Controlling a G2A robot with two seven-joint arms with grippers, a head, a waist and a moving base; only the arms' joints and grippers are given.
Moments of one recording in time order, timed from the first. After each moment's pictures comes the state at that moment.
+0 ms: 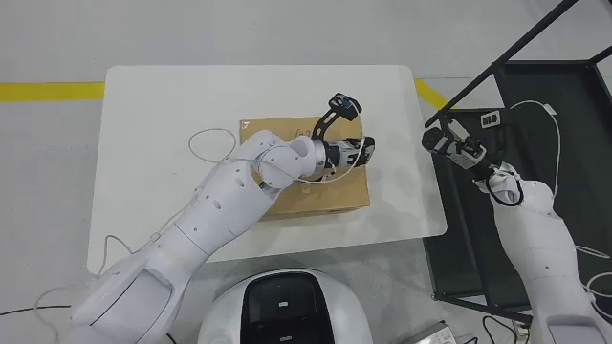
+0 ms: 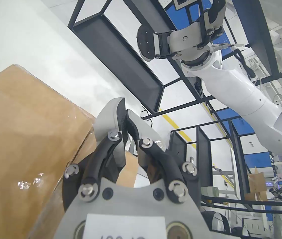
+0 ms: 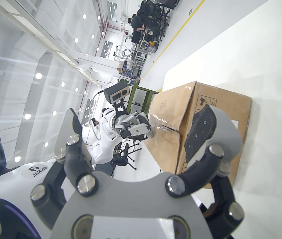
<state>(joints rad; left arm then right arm) 0.65 -1.53 -0.60 -1.12 0.37 -0.27 -0.62 -1.27 -0.96 1.60 -1.08 0.75 -0.65 1.14</state>
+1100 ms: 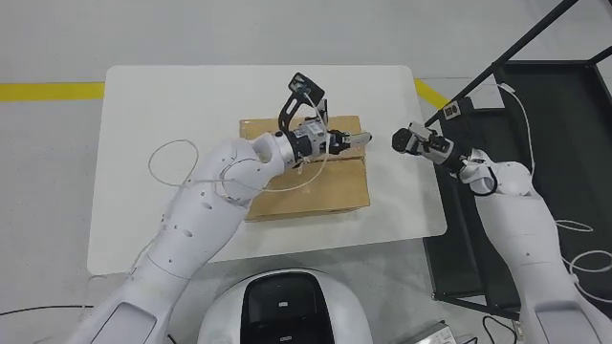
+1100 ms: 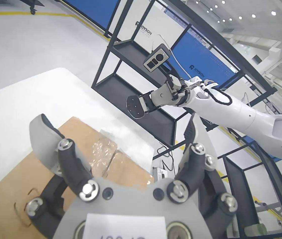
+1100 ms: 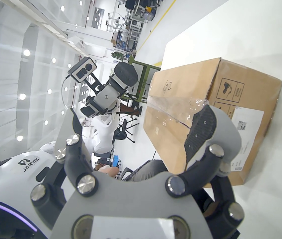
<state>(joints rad) 0.92 -1.43 -0.92 -1.44 0.65 -0.41 -0.46 -1.16 -0.98 1.46 -1.14 0.60 -0.56 1.18</state>
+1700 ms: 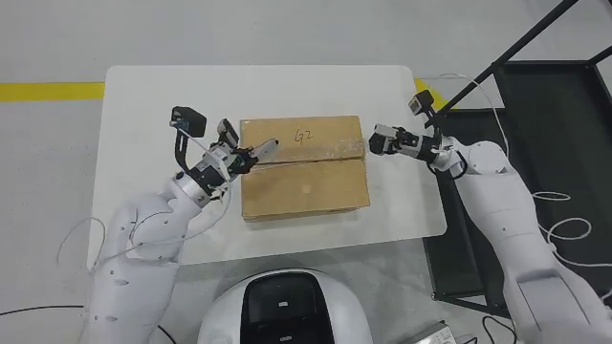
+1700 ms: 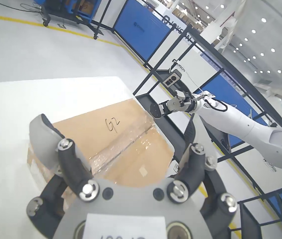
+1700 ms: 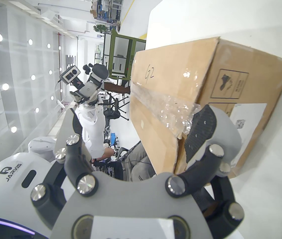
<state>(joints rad) 1.38 -1.32 -1.36 -1.84 0.68 -0.40 -0.48 -0.98 -1.02 1.29 -0.98 0.50 -0.53 1.23</state>
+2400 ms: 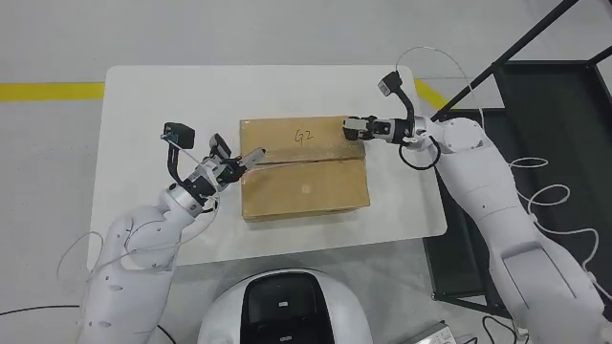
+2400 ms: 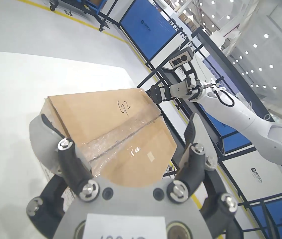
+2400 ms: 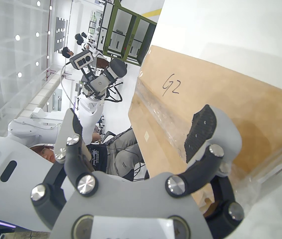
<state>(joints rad) 1.43 -1.30 -1.39 -1.78 0.61 -0.41 -0.45 -0.78 -1.08 1.08 -0.93 0.42 -0.63 1.19</state>
